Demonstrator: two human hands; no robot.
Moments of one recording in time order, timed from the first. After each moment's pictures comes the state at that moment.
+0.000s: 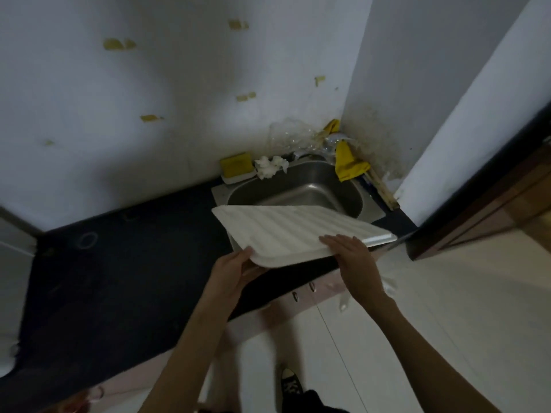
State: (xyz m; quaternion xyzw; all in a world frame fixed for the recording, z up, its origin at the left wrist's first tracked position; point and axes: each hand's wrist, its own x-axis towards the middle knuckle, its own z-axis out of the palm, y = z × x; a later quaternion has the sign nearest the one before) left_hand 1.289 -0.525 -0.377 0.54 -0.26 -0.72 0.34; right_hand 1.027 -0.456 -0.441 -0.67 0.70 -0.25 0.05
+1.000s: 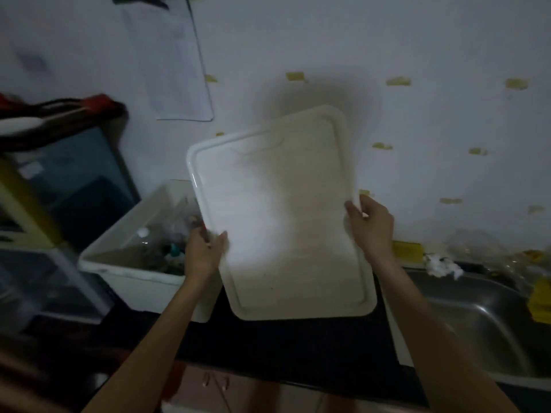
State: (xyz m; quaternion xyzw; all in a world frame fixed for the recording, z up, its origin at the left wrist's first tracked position) left_hand 1.731 -0.517 -0.277 0.74 -0.38 -0.18 0.52; right_hand 1.426 -0.598 -0.209 -0.63 0.55 -0.50 0.22
